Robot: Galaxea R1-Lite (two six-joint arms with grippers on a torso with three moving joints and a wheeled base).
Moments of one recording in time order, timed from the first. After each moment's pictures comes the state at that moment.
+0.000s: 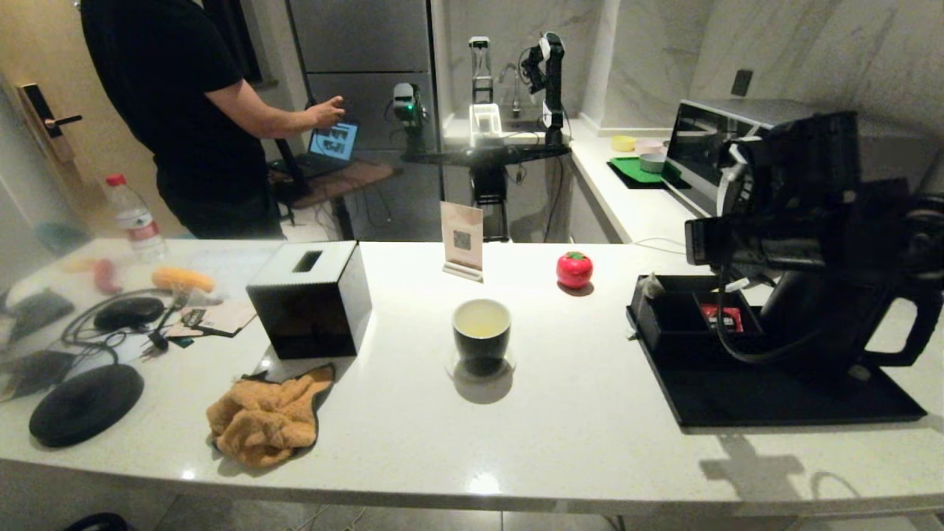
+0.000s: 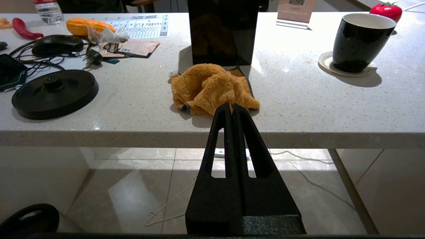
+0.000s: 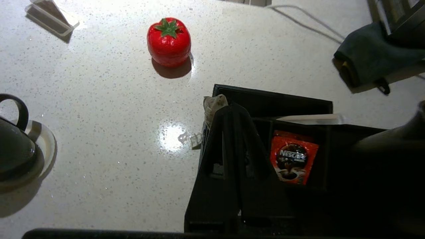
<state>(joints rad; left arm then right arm) 0.00 0.00 0.00 0.00 -0.02 0.00 0.26 1.77 -1.30 -0.06 -0.22 0.00</state>
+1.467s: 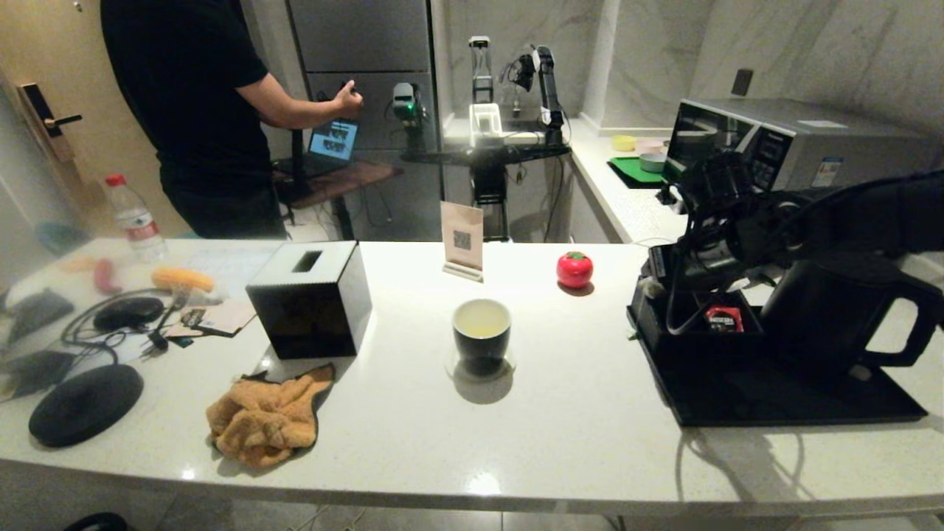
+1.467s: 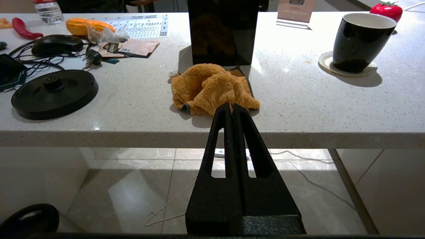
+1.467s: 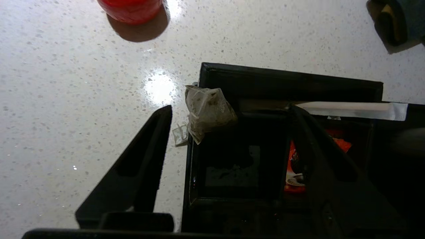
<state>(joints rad) 0.00 0.00 0.00 0.00 -0.02 0.00 0.22 2.08 -1.63 0.20 -0.24 0.03</state>
